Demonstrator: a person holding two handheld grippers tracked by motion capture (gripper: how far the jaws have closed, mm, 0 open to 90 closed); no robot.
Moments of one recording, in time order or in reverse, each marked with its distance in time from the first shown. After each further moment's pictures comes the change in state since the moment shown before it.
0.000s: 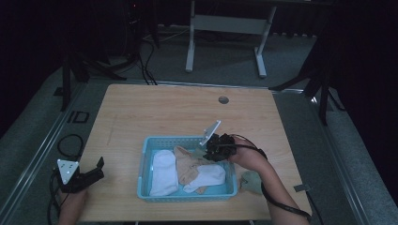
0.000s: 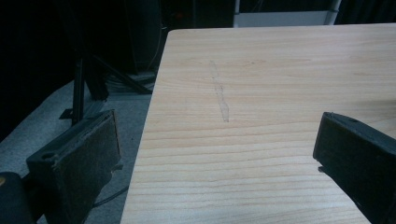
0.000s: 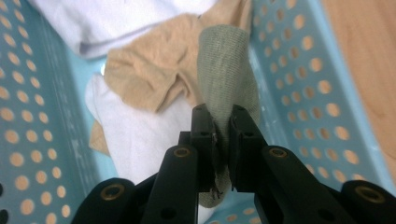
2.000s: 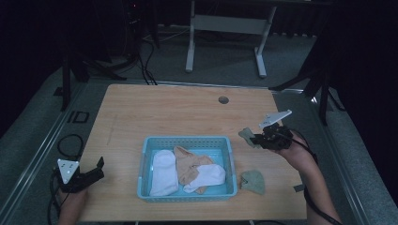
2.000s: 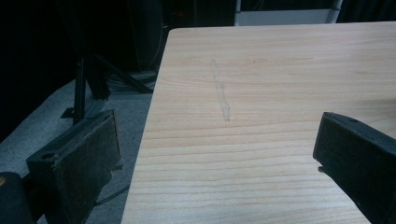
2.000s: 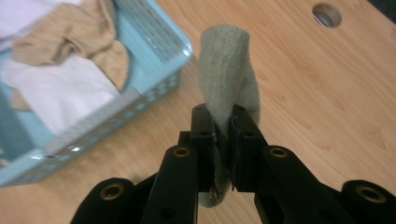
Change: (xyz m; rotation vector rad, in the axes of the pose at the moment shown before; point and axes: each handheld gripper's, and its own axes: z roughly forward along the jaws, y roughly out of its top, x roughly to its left) left arm 0.000 0.000 0.000 0.003 0.005 0.002; right arm -0.047 -0.120 -0.089 -0.159 -0.235 0.307
